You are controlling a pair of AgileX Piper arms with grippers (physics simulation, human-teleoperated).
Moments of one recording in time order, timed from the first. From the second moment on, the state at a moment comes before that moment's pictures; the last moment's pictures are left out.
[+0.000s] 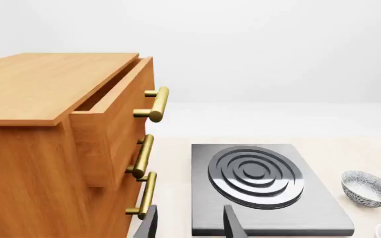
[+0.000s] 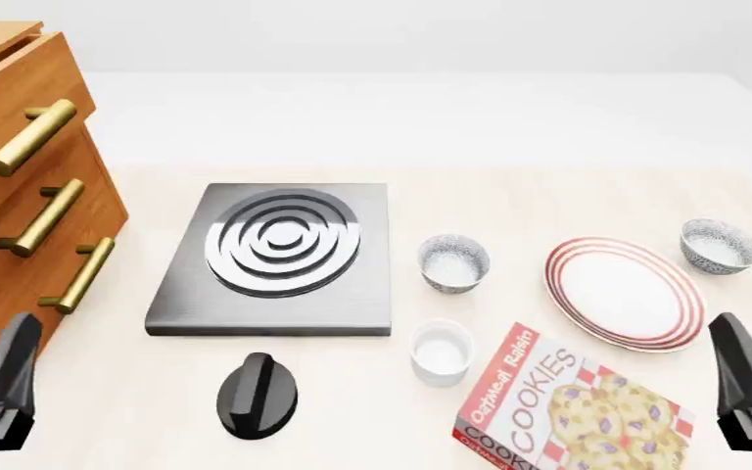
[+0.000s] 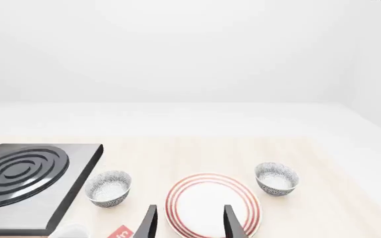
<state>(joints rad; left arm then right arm) 0.00 0.00 0.00 0.00 0.00 0.00 0.00 0.00 0.00 0.00</state>
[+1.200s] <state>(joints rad) 0.00 0.01 0.00 0.00 0.00 0.03 0.08 -0.08 -0.05 -0.02</state>
